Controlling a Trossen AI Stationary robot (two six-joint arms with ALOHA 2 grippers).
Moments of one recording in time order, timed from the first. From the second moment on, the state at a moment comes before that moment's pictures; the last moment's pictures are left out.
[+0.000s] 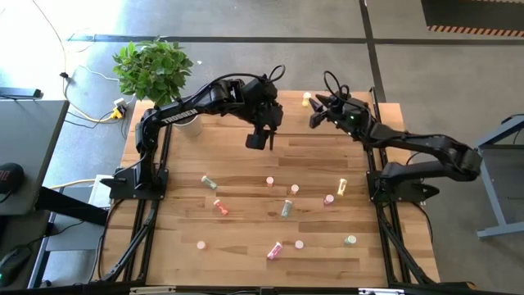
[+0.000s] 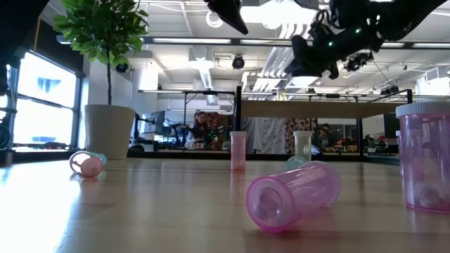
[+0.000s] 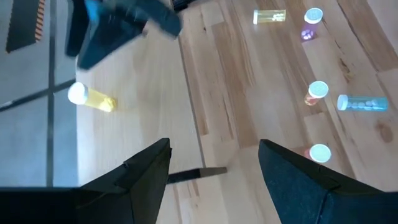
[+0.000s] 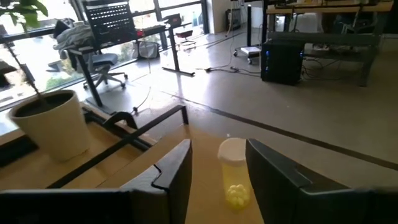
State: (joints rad) left arm 0.36 1.94 2.22 -1.17 0.01 0.54; right arm -0.55 1.11 0.62 0.33 0.28 0.16
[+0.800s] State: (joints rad) left arm 0.36 1.95 1.89 -1.20 0.45 0.46; right arm -0.17 0.89 1.04 -0.88 0.23 0.56
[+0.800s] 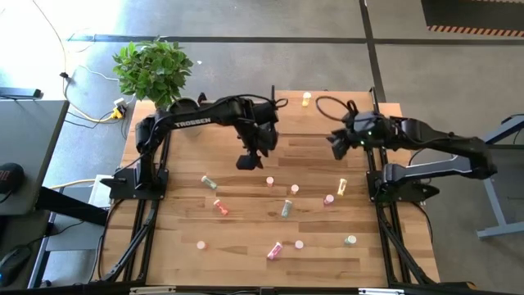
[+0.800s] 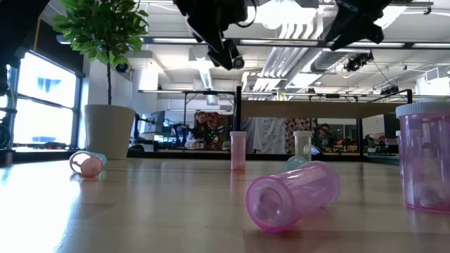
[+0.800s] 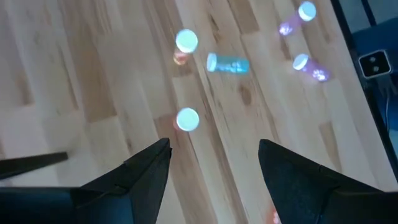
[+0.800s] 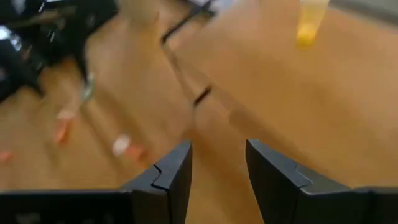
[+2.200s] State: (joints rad) left arm 0.32 1.94 1.86 -1.37 -0.09 0.11; right arm 0.22 1.29 1.04 -1.16 -0.08 0.89
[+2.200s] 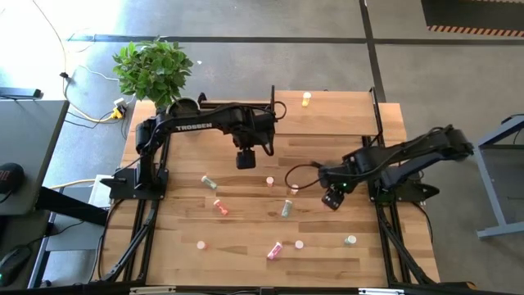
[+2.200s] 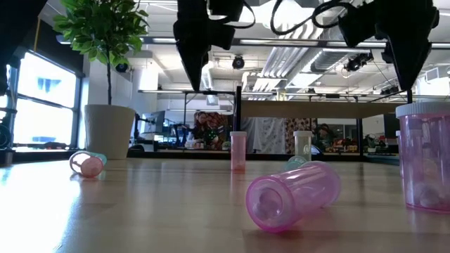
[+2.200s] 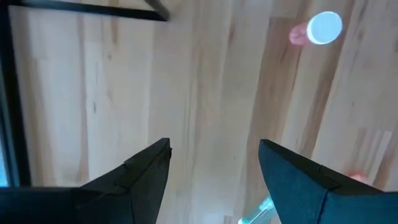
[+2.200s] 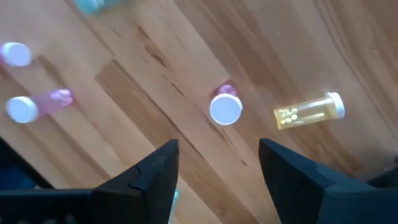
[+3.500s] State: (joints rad) left arm 0.32 1.94 1.94 -1.38 -0.09 0.12; right arm 0.22 1.42 0.83 -0.92 -0.08 1.00
